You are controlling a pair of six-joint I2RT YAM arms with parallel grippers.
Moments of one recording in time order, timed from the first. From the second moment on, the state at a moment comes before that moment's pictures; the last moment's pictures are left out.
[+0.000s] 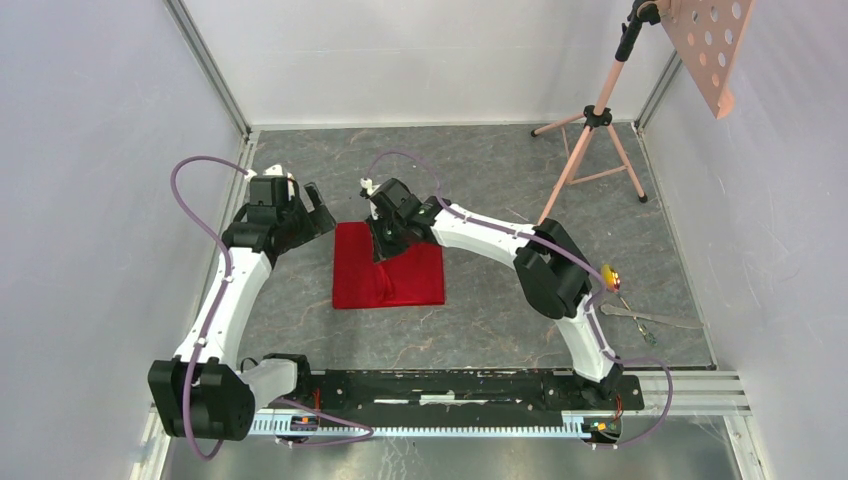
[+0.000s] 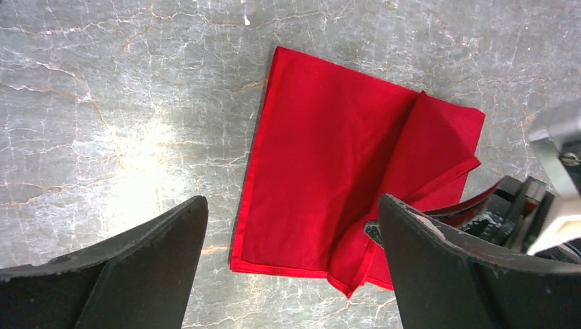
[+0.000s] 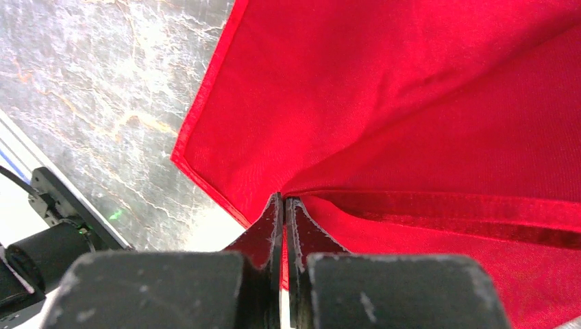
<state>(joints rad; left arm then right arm) -0.05 1.14 0.97 -0.64 -0.01 -0.47 0.92 2.14 1.74 -0.48 -0.16 0.44</state>
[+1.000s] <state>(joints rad) -0.05 1.13 0.97 -0.63 -0.02 -0.47 0.94 2.33 1.91 -0.39 -0.27 0.52</state>
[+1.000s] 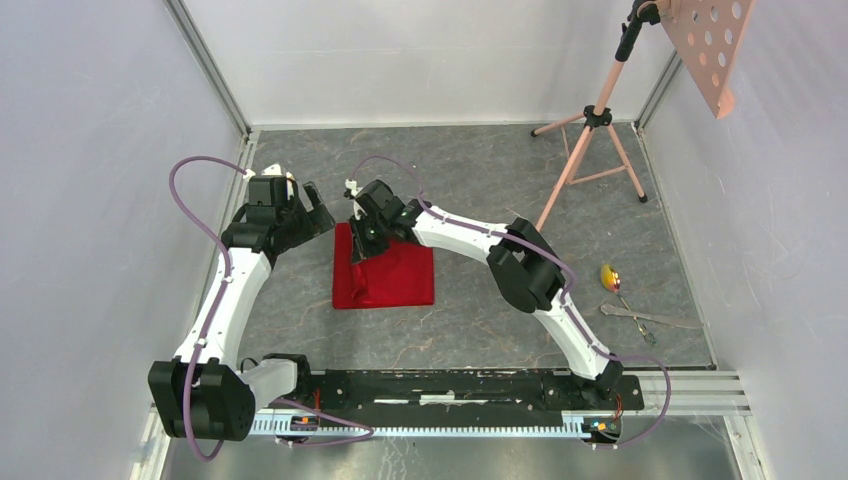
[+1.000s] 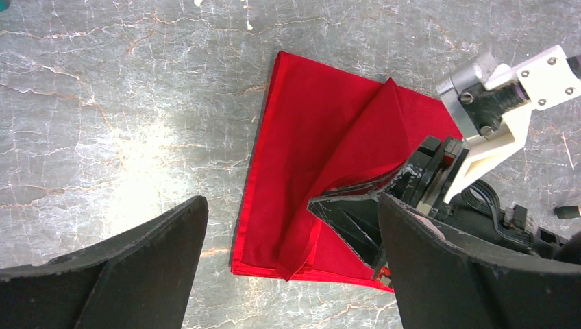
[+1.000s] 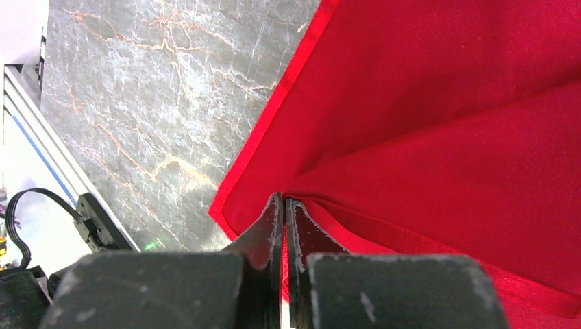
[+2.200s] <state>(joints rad) -0.03 1.13 0.96 -0.63 -0.02 -0.47 0.91 2.14 1.71 -0.30 -0.31 0.47</state>
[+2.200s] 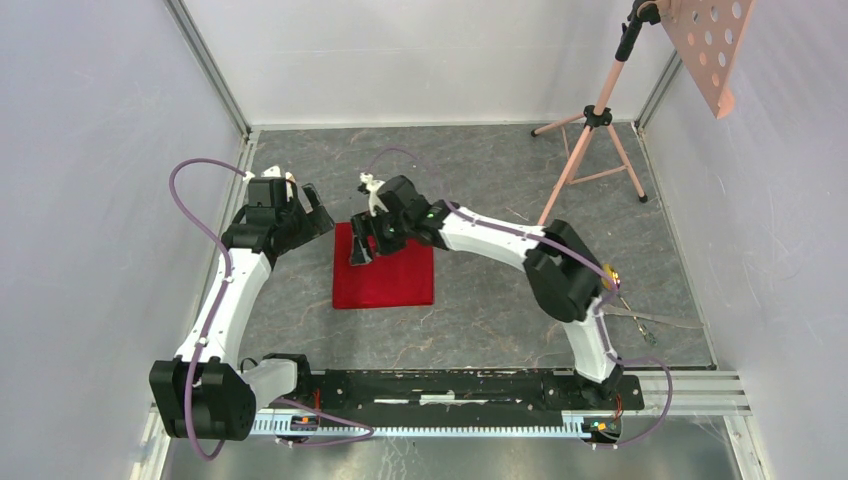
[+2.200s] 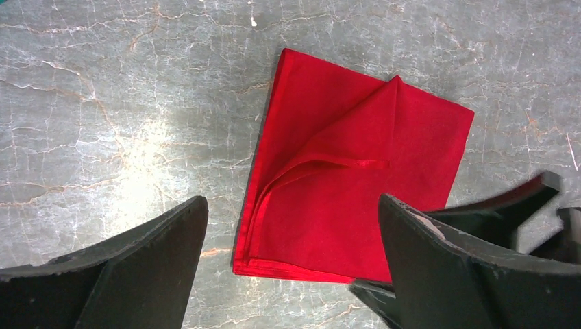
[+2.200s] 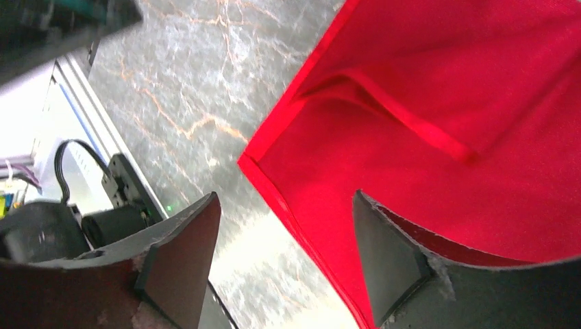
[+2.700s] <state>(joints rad) -0.03 1.13 0.95 -0.62 0.01 -0.47 0.74 2.08 1.41 0.07 -0.42 0.55</state>
